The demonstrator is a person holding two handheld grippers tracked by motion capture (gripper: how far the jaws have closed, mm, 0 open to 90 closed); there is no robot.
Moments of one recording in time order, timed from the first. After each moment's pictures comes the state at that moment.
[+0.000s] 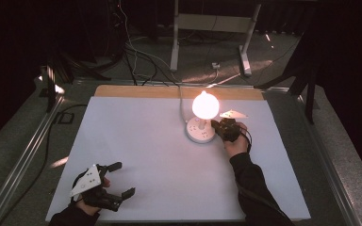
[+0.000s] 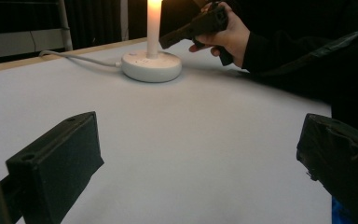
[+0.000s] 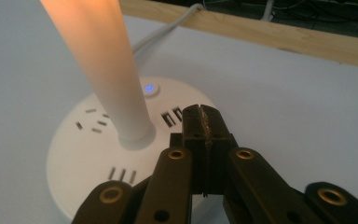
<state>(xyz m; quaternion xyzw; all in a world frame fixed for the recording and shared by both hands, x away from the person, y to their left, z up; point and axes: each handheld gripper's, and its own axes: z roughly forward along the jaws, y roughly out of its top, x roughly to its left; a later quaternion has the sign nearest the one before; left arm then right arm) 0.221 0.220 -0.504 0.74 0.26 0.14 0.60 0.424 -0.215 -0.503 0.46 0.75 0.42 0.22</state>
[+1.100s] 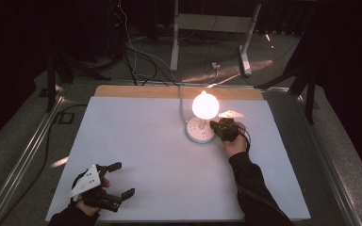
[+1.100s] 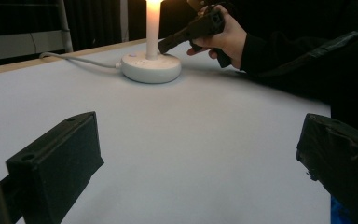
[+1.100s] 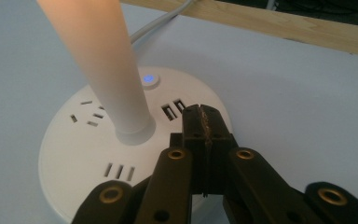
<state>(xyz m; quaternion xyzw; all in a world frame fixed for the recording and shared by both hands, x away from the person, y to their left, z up) 0.219 0.220 -0.503 0.74 0.26 0.14 0.60 0.428 -0.212 -0.509 0.46 0.76 0.41 0.22</state>
